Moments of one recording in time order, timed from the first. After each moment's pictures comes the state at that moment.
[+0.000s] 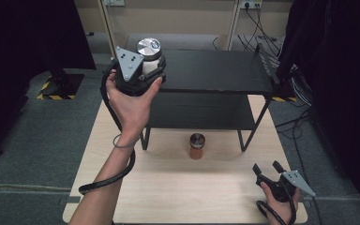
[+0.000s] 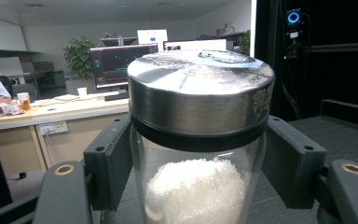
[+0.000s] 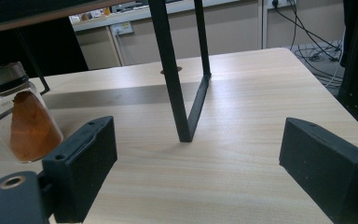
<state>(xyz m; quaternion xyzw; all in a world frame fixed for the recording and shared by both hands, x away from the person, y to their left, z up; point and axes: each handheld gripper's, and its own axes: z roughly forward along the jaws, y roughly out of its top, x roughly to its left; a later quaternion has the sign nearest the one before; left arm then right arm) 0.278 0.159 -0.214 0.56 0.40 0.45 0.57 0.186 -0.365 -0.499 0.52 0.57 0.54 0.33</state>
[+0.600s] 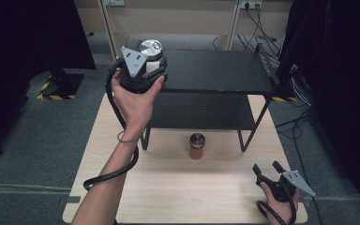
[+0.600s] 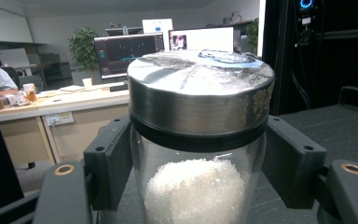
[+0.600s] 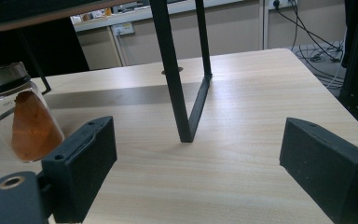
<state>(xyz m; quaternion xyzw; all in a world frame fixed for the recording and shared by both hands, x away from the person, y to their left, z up) 0.295 0.152 -0.219 0.57 0.41 0.45 0.55 0.186 -0.366 -0.499 0.52 0.57 0.54 0.33</state>
